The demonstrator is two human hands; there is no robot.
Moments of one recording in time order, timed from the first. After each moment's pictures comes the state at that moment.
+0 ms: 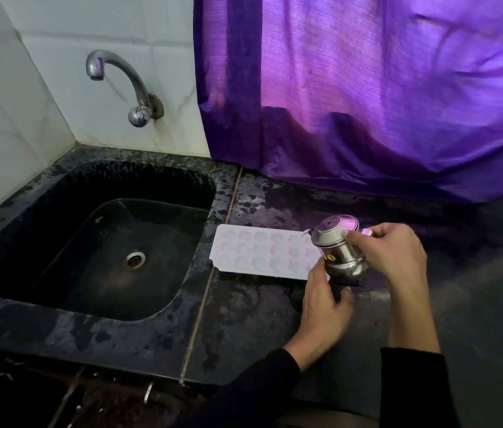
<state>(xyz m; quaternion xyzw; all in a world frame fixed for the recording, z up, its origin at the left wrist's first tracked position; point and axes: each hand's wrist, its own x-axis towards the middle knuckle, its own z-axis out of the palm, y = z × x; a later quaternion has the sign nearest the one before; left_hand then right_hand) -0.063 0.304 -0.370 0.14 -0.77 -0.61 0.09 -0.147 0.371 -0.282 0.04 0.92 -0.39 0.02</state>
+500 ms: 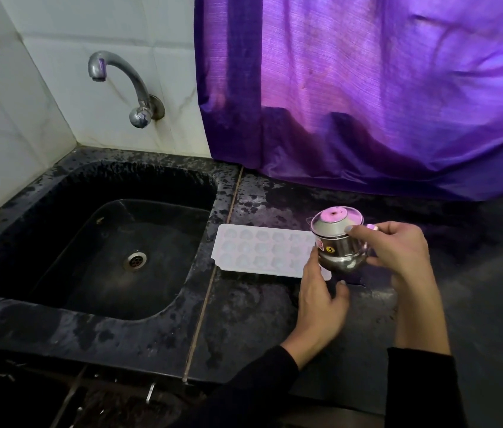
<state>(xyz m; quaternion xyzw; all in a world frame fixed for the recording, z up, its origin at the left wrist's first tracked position) -0.059 0.298 -0.368 0.15 -0.77 -0.61 0.12 -0.139 0.372 -0.276 0.07 0.85 -0.52 0.04</state>
